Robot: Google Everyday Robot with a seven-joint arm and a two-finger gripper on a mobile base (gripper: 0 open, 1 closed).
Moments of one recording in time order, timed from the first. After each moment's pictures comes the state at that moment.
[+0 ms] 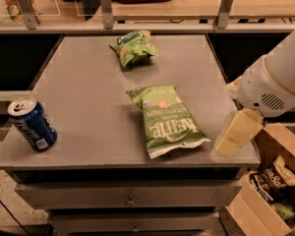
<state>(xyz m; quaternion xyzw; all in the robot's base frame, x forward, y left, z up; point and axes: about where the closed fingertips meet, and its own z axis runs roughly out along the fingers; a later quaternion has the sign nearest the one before) 0.429 -0.157 0.890 -0.55 0.81 0.11 0.18</state>
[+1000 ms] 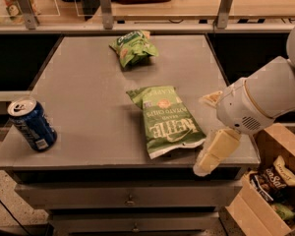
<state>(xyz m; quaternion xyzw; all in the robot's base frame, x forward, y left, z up) 0.426 -0.119 0.854 -0.59 0.75 0.17 0.24</state>
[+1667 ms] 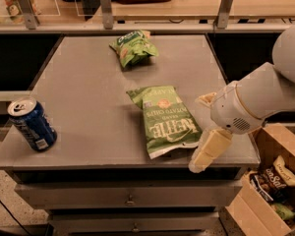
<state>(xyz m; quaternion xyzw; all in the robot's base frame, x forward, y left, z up) 0.445 -0.116 0.833 -0.60 0.75 0.16 0.24</state>
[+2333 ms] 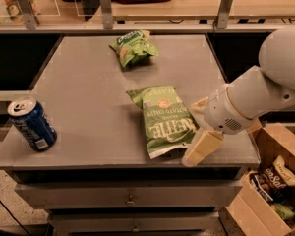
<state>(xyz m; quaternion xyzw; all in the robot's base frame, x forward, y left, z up) 0.452 -0.110 0.817 -0.60 0.75 0.16 0.23</state>
